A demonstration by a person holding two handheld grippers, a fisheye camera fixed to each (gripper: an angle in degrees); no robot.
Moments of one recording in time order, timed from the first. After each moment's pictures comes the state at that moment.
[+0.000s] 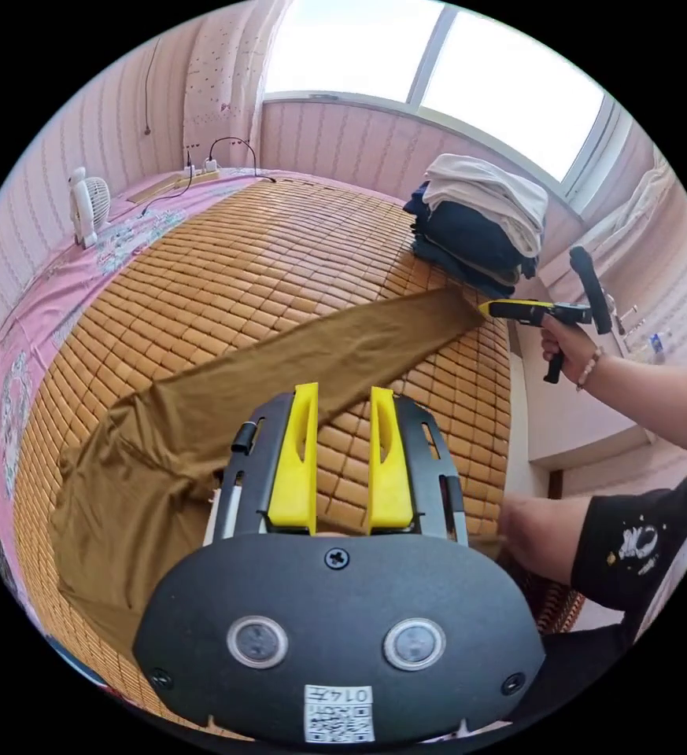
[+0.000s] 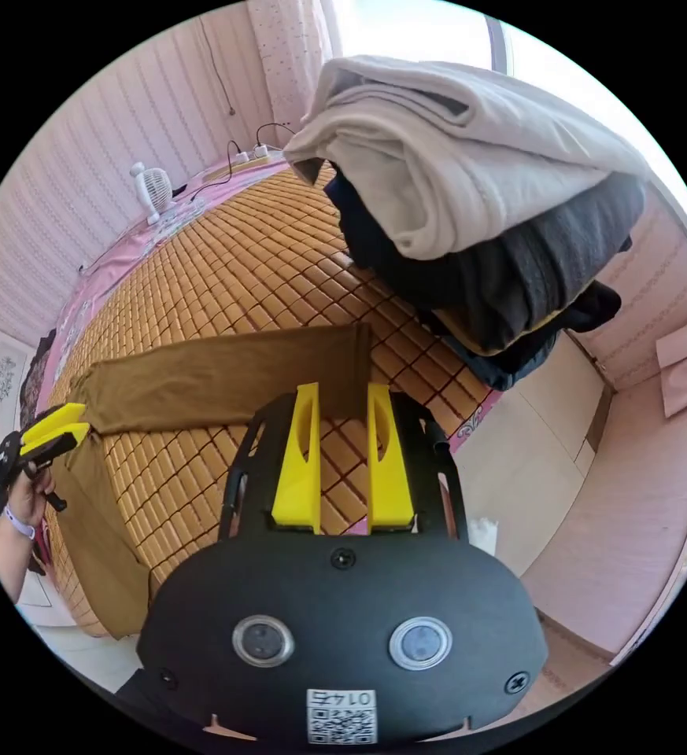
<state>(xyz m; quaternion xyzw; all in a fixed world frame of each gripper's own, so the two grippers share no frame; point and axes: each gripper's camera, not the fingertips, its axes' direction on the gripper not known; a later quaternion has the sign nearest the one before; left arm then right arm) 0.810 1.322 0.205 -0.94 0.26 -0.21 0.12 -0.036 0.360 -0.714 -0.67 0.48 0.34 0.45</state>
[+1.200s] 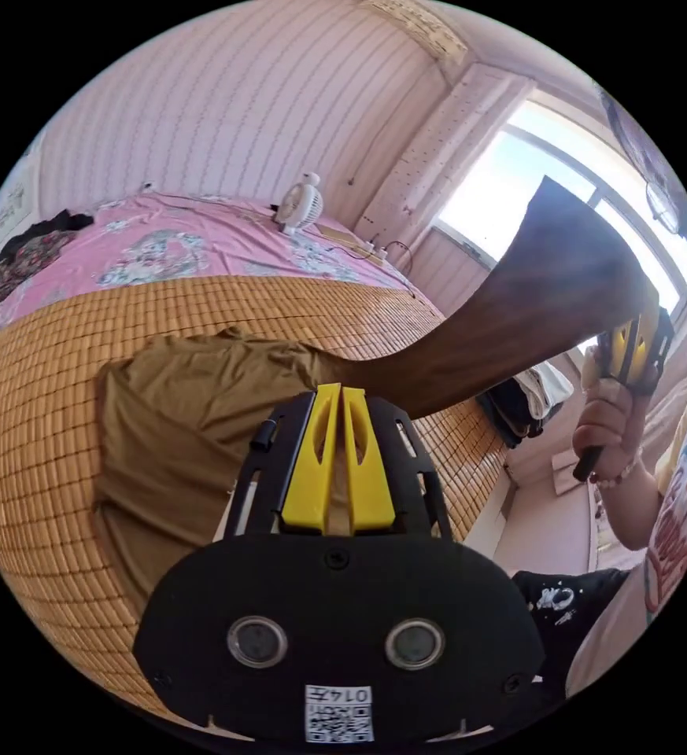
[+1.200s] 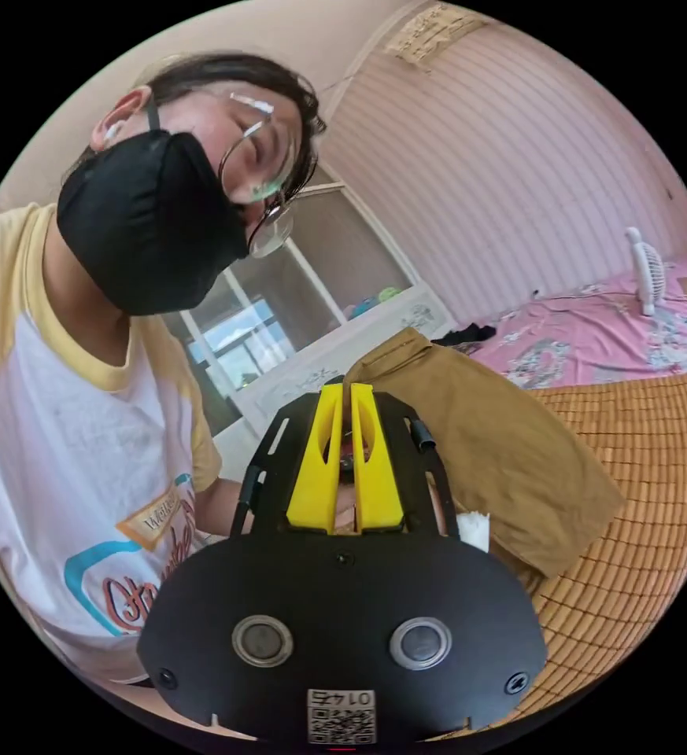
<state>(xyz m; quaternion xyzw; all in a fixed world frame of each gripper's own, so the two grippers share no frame) 0.455 1.056 0.198 -0.93 -0.07 -0.25 0.25 -0.165 0.400 -0.401 -0.39 -0.18 0.47 0.78</state>
